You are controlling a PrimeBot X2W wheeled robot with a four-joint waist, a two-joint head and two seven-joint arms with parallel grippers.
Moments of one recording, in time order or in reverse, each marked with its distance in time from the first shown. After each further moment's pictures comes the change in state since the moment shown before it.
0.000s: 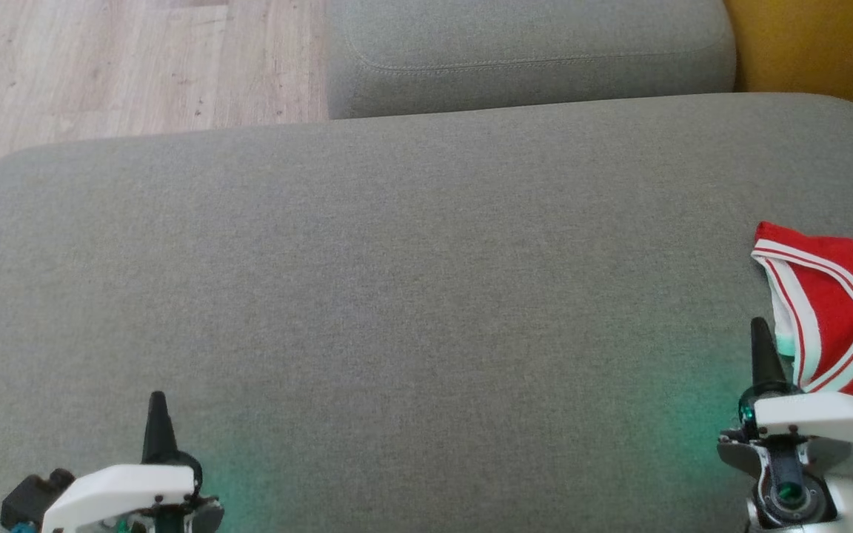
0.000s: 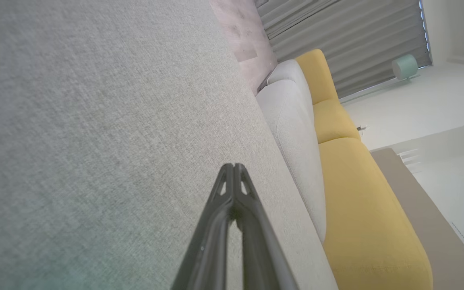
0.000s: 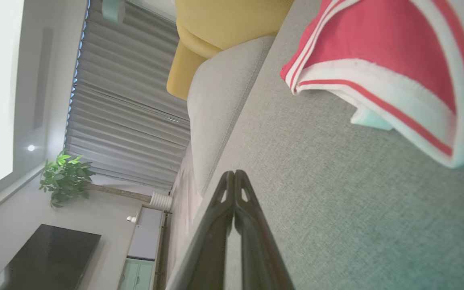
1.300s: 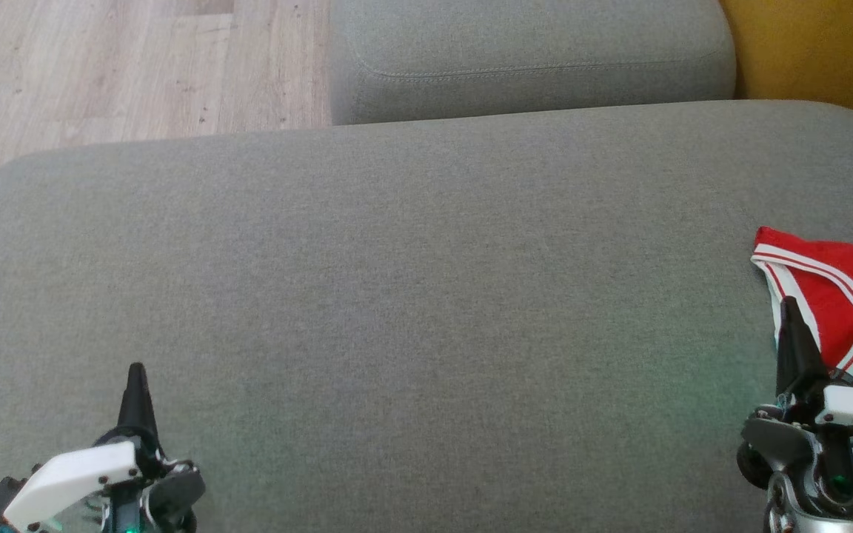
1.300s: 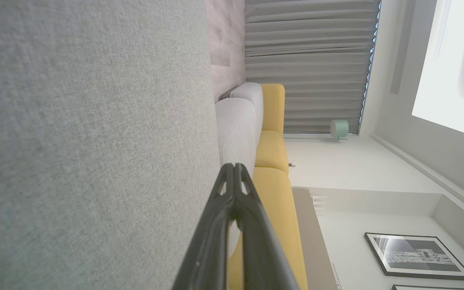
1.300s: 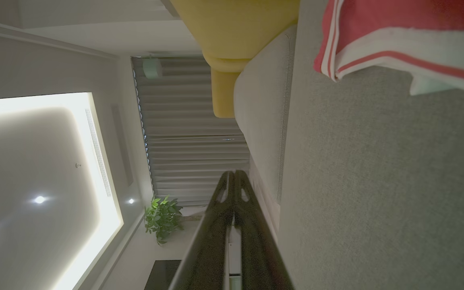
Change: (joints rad) left arm -0.034 -0.001 0.066 -0.063 -0.417 -0.043 0.106; right arm 0.020 0.000 -0.053 -0.130 0.448 0.000 0.106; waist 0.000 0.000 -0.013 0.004
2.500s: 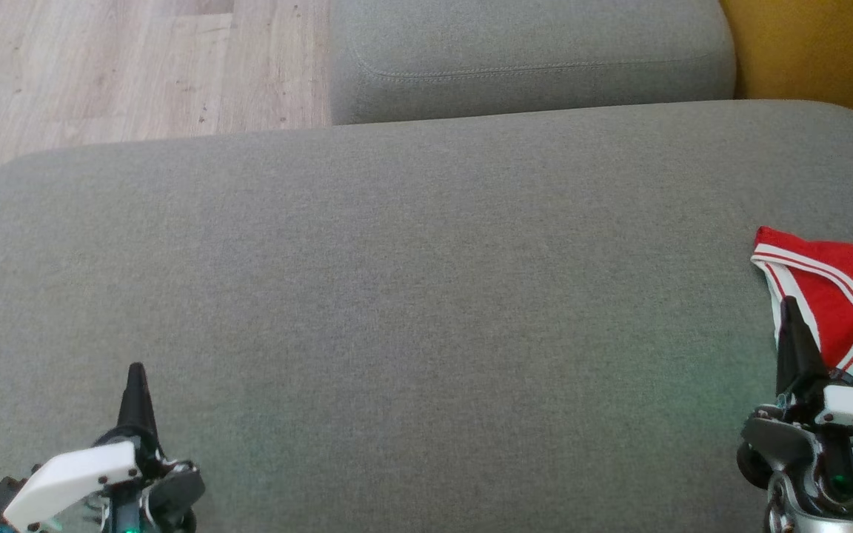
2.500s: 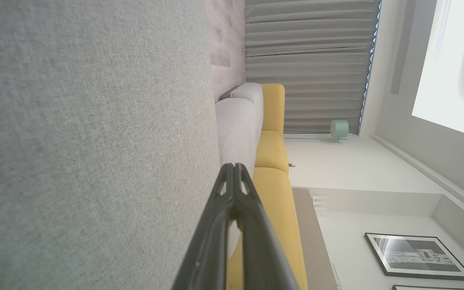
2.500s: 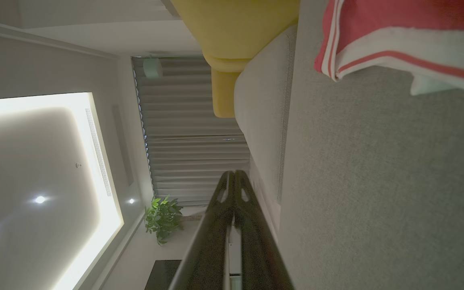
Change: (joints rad) left arm 0.000 0.000 0.001 0.000 0.000 0.000 0.000; right arm 0.000 0.000 0.000 -0.002 0.001 0.000 0.001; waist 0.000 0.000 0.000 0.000
